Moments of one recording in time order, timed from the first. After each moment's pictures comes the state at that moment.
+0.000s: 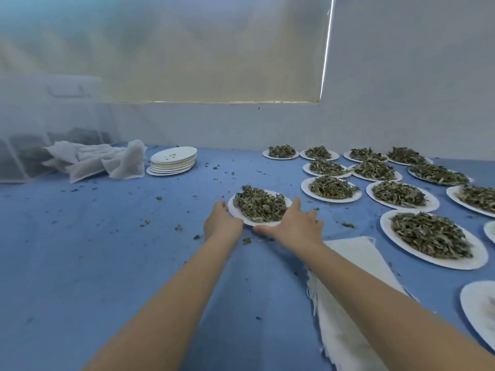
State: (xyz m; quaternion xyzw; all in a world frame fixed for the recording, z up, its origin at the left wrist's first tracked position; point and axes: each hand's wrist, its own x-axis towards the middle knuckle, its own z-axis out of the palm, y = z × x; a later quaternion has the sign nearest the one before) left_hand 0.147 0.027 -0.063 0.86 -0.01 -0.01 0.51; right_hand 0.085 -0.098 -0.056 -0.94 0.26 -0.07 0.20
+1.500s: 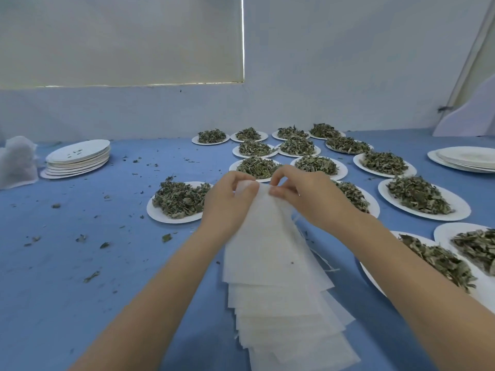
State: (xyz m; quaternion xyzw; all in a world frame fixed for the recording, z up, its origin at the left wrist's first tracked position) left_hand 0.059 -0.071 -0.028 0.76 -0.31 -0.01 0.58; right_hand -0.032 -0.203 -0.009 -0.95 0.08 -0.23 0.20
